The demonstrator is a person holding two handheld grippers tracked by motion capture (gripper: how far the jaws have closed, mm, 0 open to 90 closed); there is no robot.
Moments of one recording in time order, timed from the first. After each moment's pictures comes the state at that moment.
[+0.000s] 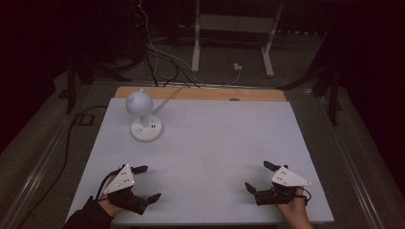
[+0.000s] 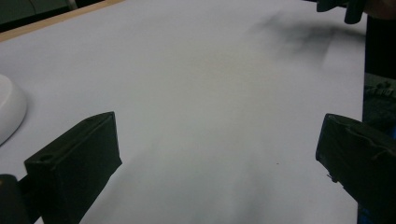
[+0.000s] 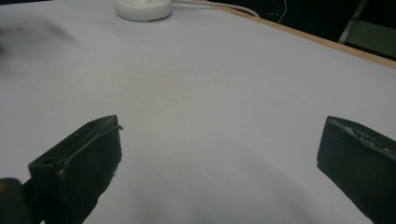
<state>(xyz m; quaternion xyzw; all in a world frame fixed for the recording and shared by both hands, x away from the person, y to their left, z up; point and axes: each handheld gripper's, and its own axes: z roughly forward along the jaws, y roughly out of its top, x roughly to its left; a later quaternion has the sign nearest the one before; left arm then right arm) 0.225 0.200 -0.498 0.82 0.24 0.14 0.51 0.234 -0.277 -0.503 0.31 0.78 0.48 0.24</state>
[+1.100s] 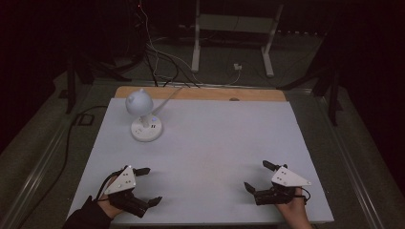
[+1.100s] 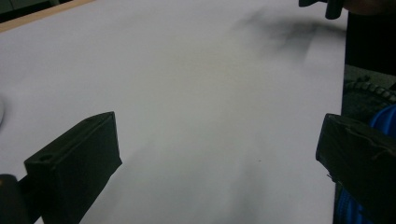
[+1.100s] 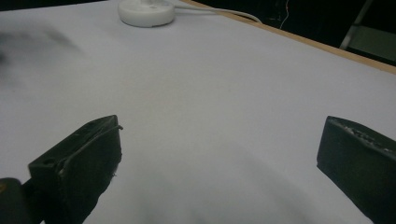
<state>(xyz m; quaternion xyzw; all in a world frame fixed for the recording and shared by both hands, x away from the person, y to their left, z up) 0.221 0.195 -0.490 0.83 0.22 0.12 0.51 0.234 -0.275 -0.501 0.31 0.78 0.49 0.24</state>
